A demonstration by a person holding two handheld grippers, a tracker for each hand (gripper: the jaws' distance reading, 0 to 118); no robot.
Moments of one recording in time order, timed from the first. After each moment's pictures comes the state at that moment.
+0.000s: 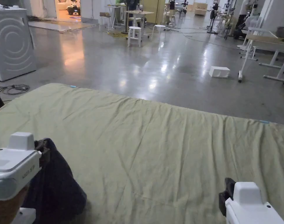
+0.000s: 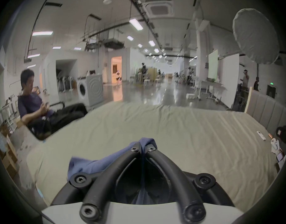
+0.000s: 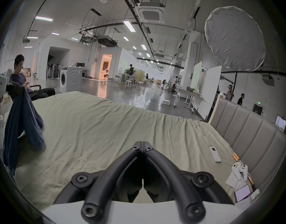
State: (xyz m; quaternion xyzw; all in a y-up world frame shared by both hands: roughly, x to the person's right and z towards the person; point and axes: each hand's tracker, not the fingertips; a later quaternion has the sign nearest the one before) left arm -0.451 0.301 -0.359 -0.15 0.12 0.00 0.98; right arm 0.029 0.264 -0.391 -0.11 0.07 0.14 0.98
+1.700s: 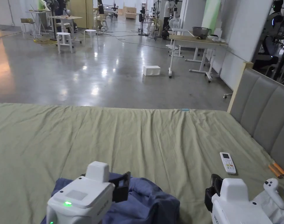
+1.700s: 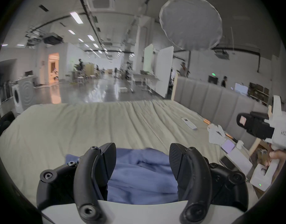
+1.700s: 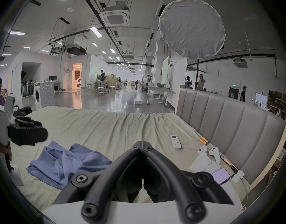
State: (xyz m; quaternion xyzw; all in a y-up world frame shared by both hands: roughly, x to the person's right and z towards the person) left arm -0.133 0.269 -0.387 -0.16 -0.16 0.02 0.97; right arm 0.178 0.286 -0.323 -0.10 -0.06 0.07 0.99
